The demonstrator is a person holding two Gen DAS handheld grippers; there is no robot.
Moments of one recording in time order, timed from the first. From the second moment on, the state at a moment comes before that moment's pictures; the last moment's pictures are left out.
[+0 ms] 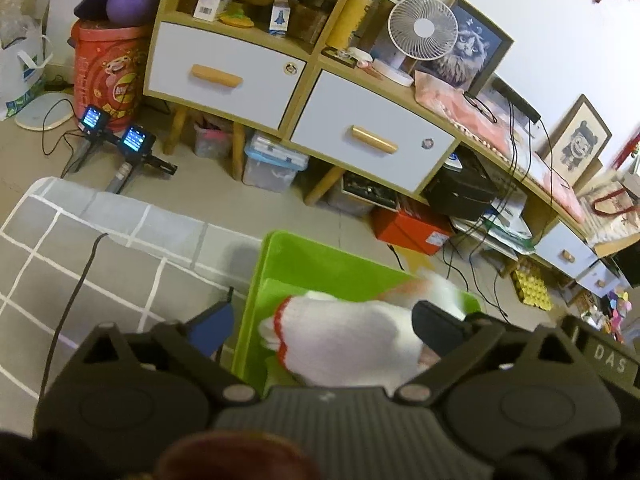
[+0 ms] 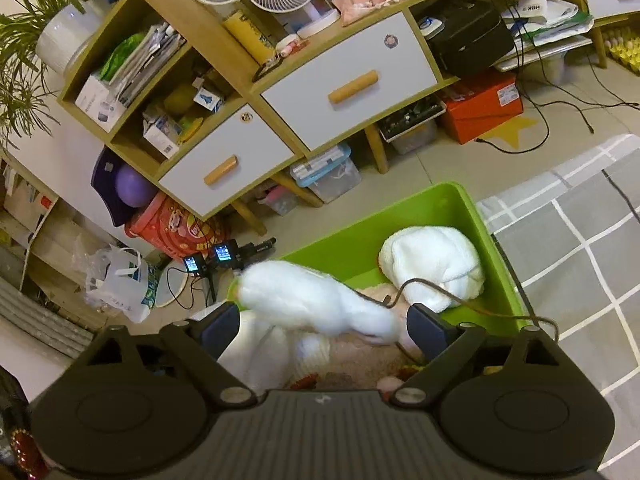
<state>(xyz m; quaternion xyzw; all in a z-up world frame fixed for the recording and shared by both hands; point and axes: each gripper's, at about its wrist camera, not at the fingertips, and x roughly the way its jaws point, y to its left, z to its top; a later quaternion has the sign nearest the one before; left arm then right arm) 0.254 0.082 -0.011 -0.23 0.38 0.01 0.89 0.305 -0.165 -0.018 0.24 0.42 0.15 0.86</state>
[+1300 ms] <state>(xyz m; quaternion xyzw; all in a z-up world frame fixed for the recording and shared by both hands) 0.148 0.042 0.015 -0.12 0.48 0.00 0.87 0.173 -0.236 0.028 0.08 0.52 0.07 0.85</state>
